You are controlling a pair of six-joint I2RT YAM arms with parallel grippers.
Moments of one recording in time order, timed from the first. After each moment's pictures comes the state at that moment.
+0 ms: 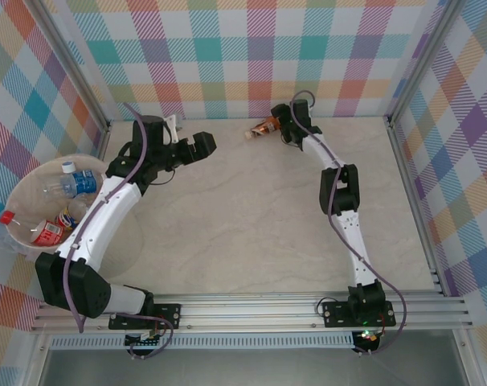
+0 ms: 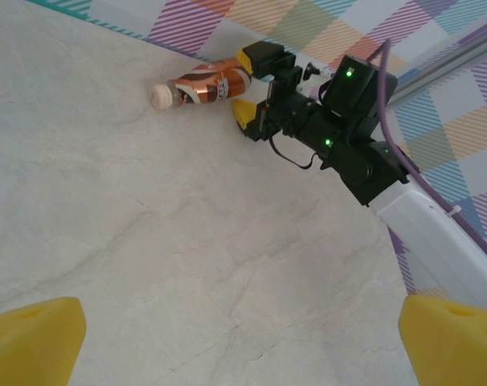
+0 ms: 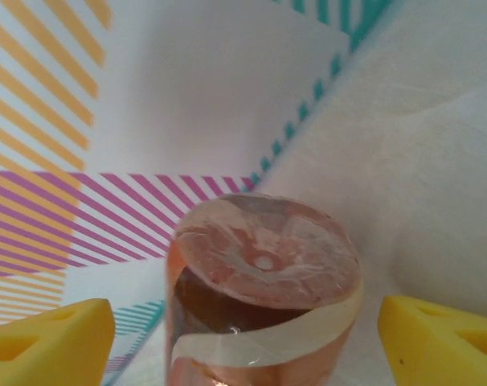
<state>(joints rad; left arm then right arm) -0.27 1.37 1.32 -0.50 0.35 -0.55 0.25 2.80 2.52 -0.24 -0.11 1.19</state>
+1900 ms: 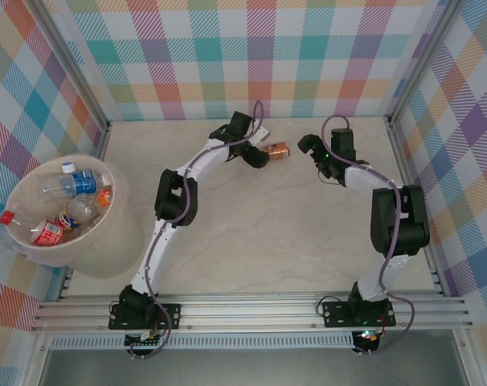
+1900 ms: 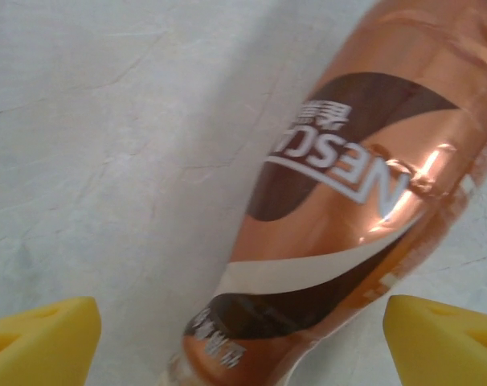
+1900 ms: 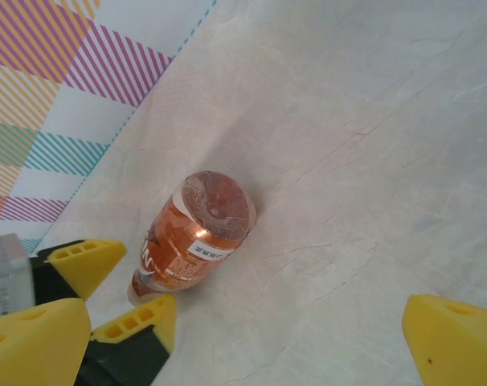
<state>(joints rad) -0.48 2.62 2.39 -0.63 0.19 0.33 0.14 1.79 1.15 0.00 -0.22 0.86</state>
